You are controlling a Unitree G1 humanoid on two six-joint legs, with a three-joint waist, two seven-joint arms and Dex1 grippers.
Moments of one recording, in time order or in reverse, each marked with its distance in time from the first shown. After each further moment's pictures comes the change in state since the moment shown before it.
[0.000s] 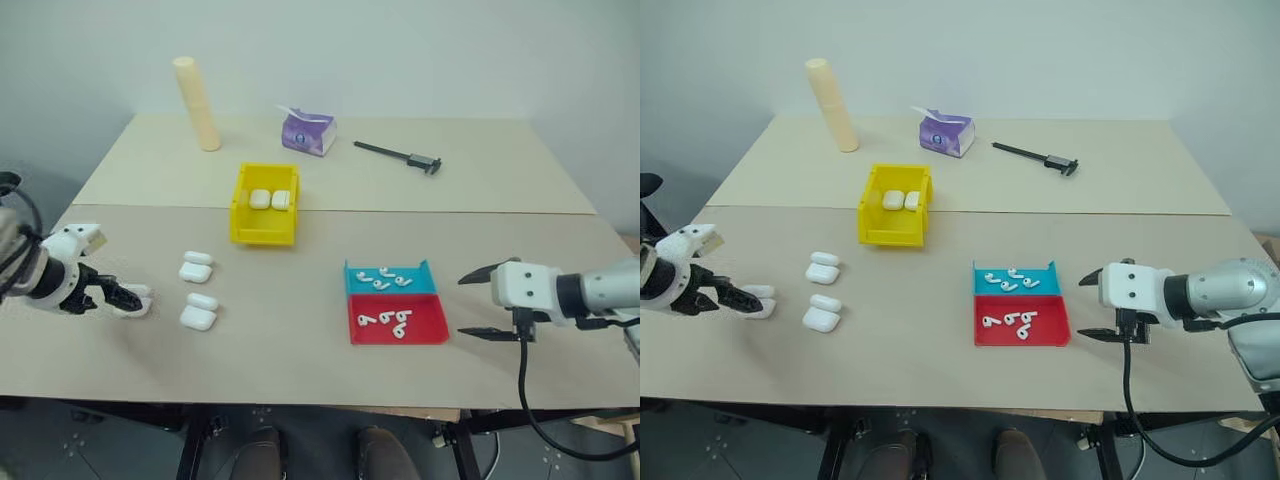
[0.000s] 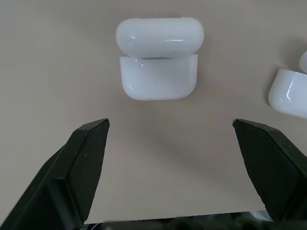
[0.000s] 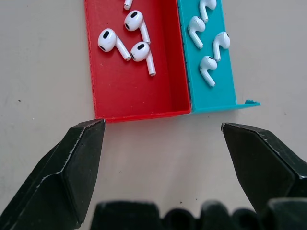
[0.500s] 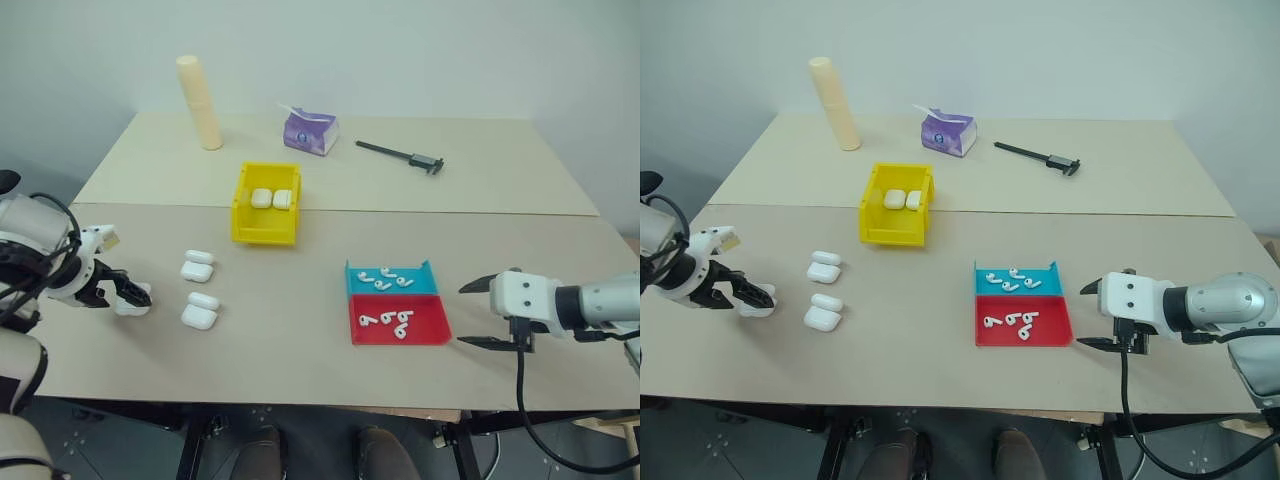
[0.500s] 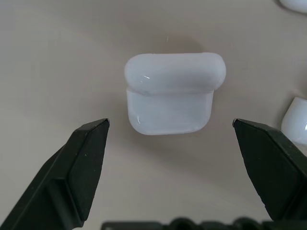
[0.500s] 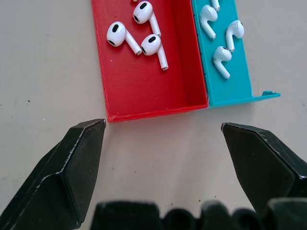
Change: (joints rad) left arm -0.174 -0.171 -0.255 0.395 0.339 -0.189 -0.379; right arm 0.077 0.000 -0.026 -0.061 0.000 0.044 -0.049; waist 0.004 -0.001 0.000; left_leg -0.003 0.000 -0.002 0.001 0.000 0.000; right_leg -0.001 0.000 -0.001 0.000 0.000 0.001
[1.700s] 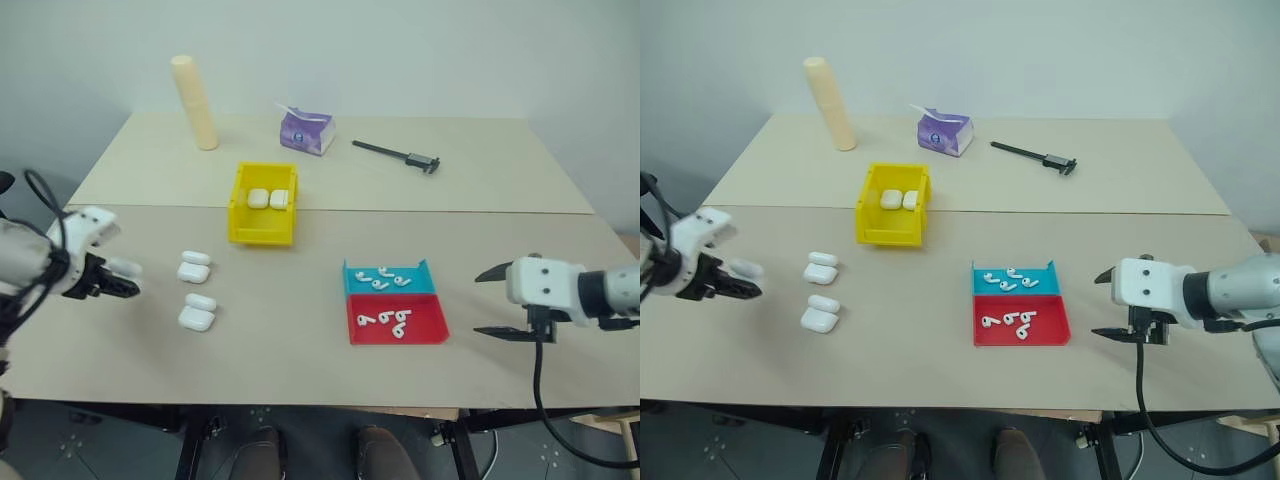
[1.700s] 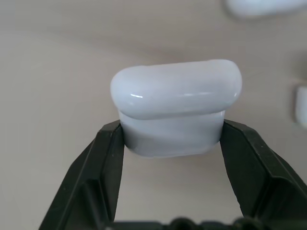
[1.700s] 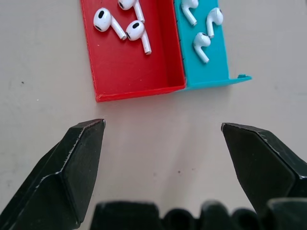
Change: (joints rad) left arm 0.405 0.122 0.508 -0.570 0.139 -0.174 0.022; right arm -0.038 -0.098 -0.065 -0.029 0.044 0.058 0.064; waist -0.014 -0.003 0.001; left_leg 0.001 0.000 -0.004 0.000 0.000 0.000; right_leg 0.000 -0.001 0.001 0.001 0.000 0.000
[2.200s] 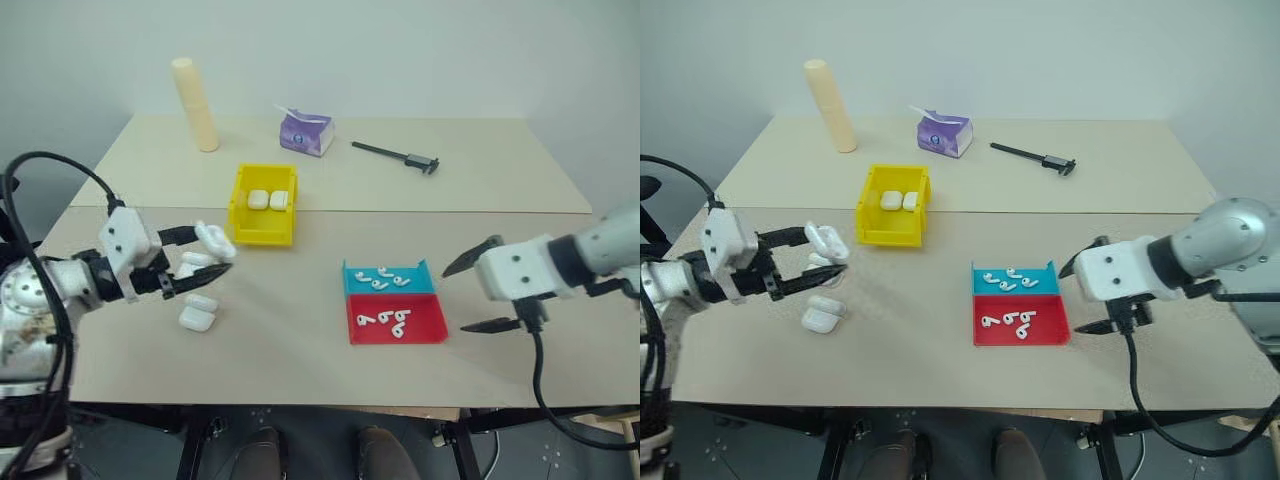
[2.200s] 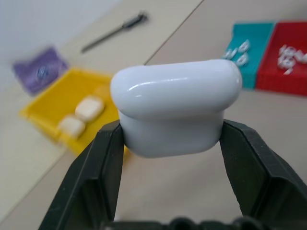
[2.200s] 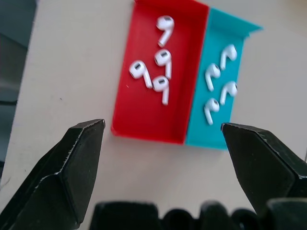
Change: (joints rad) left arm 0.439 -0.491 0.491 -0.390 -0.240 -1.020 -0.104; right arm -0.396 -0.010 0.295 -0.081 -0.020 0.012 0.238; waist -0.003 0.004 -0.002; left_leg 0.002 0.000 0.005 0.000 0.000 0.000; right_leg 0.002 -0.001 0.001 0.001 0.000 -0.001
